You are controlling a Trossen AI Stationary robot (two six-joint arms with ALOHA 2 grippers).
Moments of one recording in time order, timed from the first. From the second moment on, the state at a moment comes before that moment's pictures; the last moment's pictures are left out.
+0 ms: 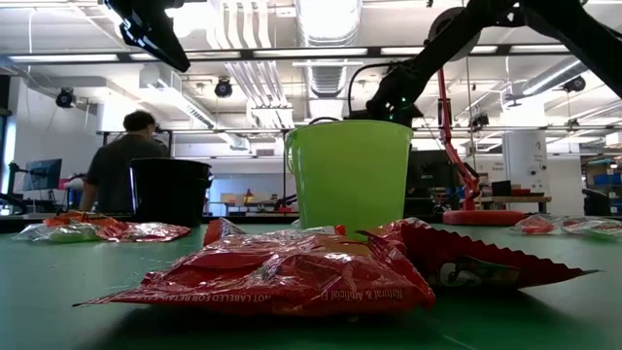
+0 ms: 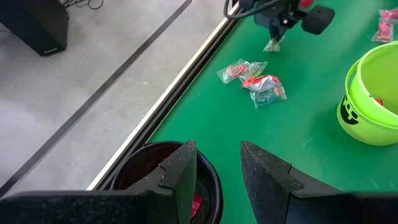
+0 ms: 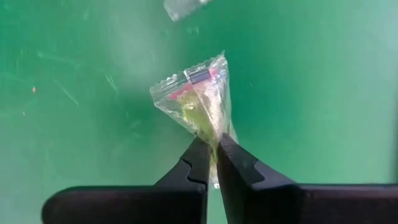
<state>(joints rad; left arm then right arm) 0.51 0.93 1.15 -0.91 -0.17 0.06 -0.66 2.06 1.50 -0.88 -0.10 -0.51</state>
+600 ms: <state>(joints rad) 0.51 0.95 1.15 -0.90 -0.01 0.01 -0.63 1.66 1.50 -0.83 -0.11 -0.17</state>
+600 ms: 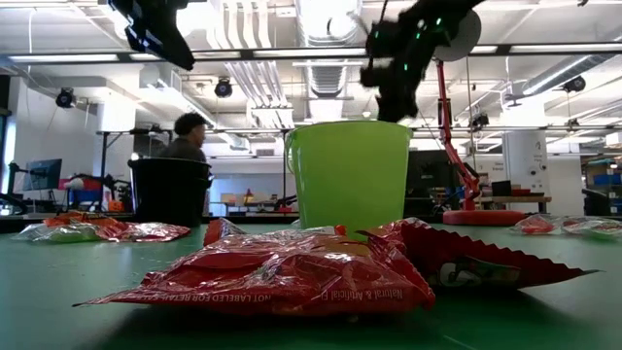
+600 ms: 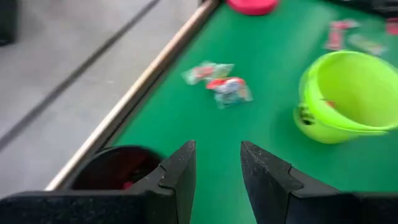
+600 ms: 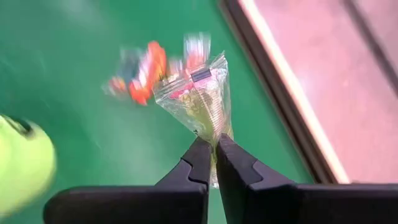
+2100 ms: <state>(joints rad) 0.45 1.20 1.32 -0.62 0.42 0.23 -0.25 1.57 1.50 -0.25 -0.17 0.09</state>
